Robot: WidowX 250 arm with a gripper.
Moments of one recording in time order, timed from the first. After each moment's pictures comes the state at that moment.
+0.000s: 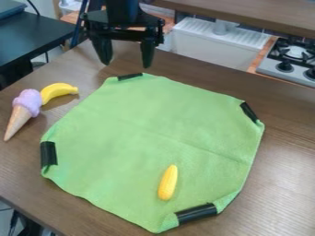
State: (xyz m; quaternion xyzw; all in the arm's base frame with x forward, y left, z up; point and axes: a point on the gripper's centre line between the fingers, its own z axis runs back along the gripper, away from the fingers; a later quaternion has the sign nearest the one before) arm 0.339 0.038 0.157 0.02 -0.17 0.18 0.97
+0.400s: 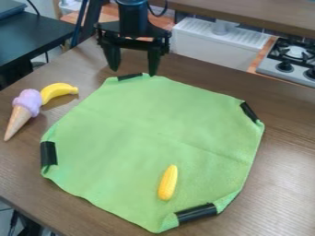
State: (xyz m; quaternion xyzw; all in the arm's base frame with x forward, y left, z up) arm 0.367 0.046 0.129 0.04 -0.12 0.18 0.98
